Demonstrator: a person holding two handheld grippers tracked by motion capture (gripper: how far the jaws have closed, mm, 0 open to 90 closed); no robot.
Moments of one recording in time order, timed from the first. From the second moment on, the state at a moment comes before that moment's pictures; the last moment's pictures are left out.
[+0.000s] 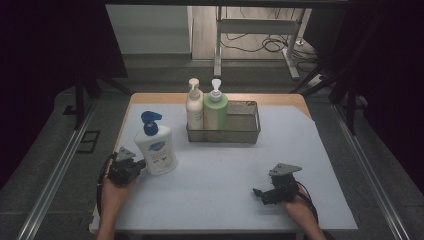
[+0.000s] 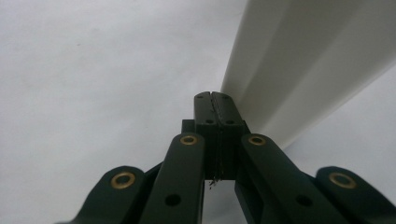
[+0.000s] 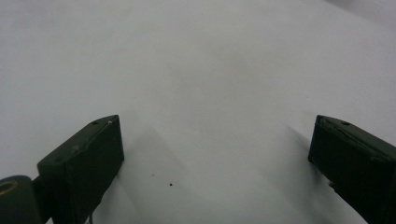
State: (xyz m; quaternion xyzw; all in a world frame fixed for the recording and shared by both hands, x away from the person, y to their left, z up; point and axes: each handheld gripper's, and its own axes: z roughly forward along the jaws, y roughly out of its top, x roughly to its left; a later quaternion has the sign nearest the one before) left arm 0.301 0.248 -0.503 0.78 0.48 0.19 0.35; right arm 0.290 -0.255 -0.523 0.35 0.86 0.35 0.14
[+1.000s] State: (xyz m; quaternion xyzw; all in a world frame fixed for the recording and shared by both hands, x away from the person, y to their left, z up) left arm 0.313 0.226 -0.499 0.80 0.45 0.17 0.37; right arm 0.290 -0.255 -0.523 0.35 0.86 0.35 0.14
